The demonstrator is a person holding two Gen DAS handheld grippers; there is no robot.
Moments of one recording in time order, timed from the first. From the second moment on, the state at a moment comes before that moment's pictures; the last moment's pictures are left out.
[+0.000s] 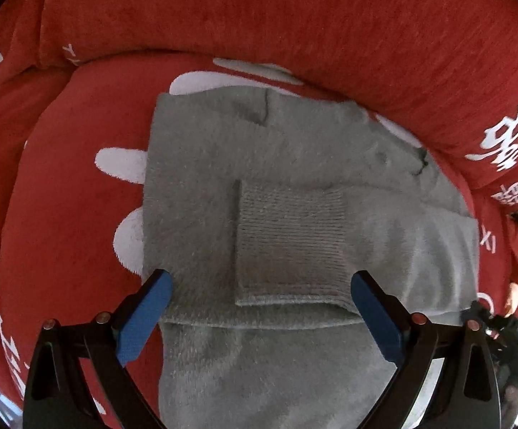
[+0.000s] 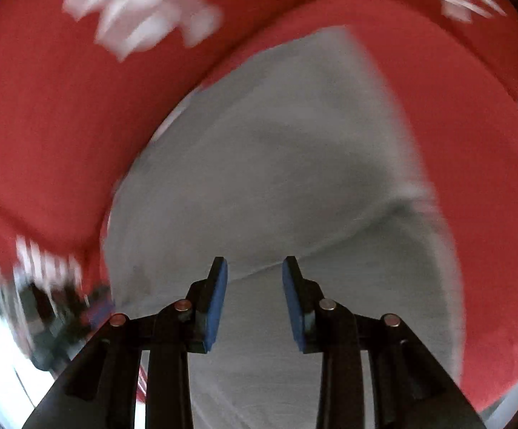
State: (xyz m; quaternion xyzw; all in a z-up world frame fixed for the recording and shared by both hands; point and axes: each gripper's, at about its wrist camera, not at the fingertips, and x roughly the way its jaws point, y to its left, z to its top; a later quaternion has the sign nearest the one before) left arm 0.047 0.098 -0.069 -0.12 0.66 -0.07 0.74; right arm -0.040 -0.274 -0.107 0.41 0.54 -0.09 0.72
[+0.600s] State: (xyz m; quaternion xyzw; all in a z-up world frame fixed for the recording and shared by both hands) left arm 0.036 0.066 -0.077 -0.01 0.67 -0.06 0.74; right arm -0.041 -0.336 -0.144 0.51 0.50 -0.07 0.70
